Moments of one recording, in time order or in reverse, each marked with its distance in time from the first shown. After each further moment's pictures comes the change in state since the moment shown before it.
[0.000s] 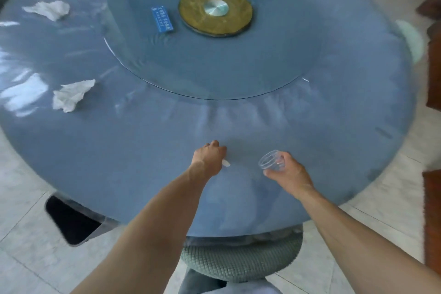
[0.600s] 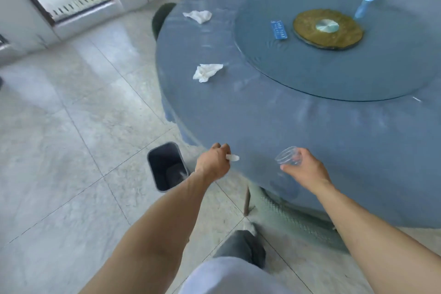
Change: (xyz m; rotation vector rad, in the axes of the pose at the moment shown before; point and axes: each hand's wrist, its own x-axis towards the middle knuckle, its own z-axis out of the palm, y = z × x) left_hand -0.248 -0.183 0.064 -0.346 0.331 -0.380; right_hand -0.141 -0.117 0.146 -0.103 -0.119 -0.295
